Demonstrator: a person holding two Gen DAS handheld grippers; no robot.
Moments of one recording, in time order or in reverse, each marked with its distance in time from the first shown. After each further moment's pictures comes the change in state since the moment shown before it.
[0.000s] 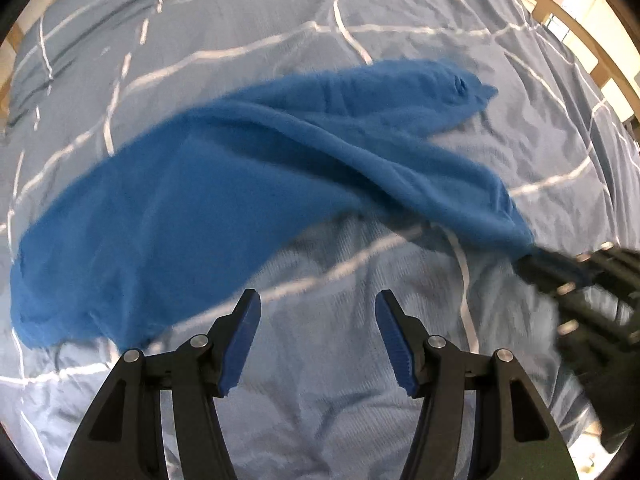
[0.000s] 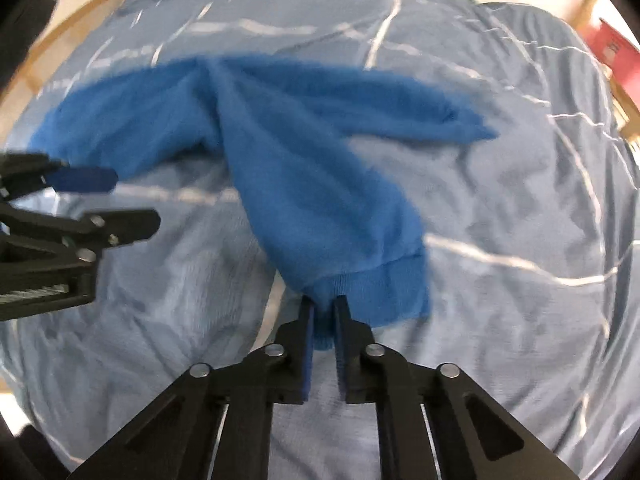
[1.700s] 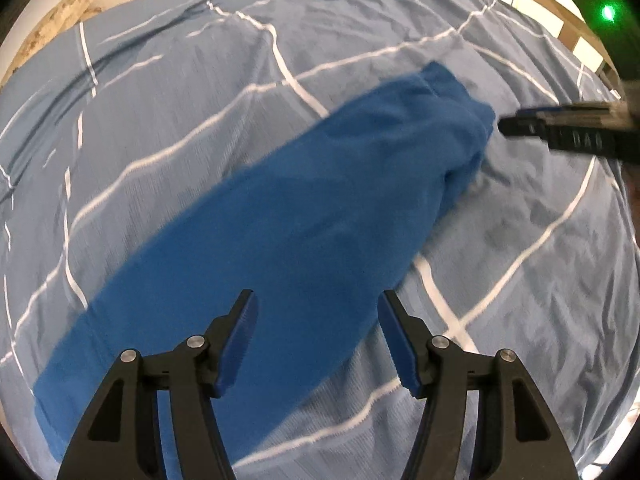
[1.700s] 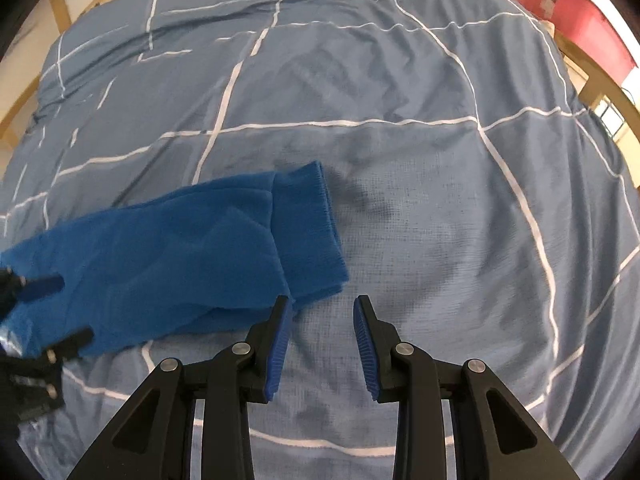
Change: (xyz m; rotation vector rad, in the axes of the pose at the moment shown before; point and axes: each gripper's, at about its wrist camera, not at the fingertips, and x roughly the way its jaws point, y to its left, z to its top) left arm 0.043 -0.026 0.082 0.234 -0.057 0.001; right arm 0.041 -0.150 0.111 0.244 -0.061 -0.050
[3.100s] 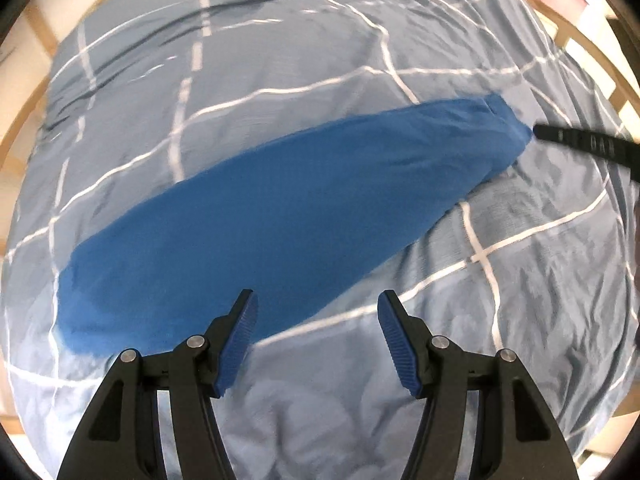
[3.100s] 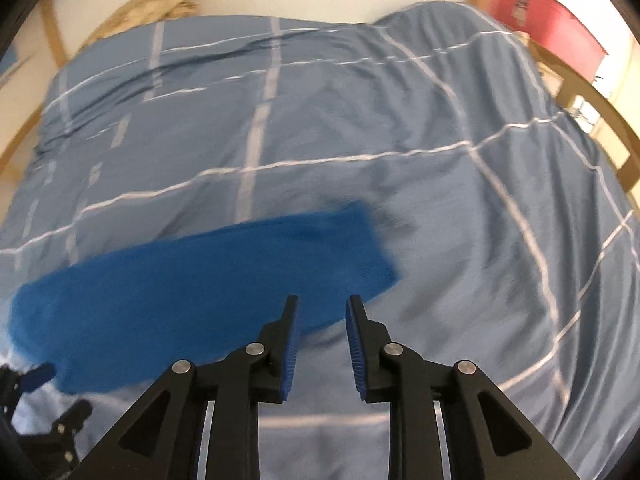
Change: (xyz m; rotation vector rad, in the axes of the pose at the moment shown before) left arm -0.093 0.040 -0.093 -0.292 0.002 0.126; right arm -0.054 0.056 -0.016 0.065 -0.092 0.013
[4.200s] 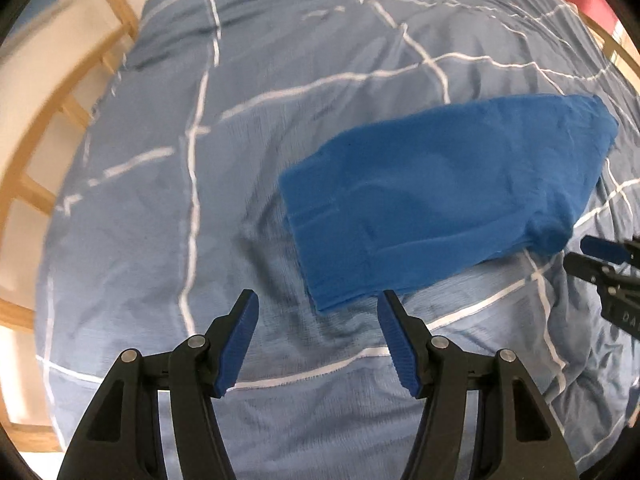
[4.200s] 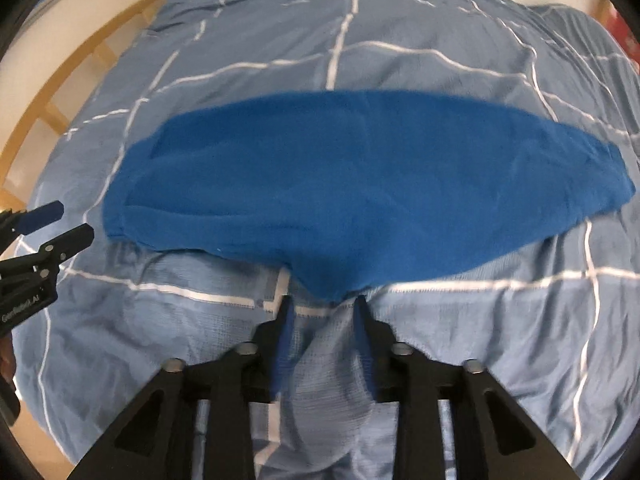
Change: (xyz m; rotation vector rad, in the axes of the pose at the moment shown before) left arm 0.018 0.295 -0.098 -0.026 0.009 0.087; right arm -0.002 0.318 -0.140 -0.163 0.179 0.160
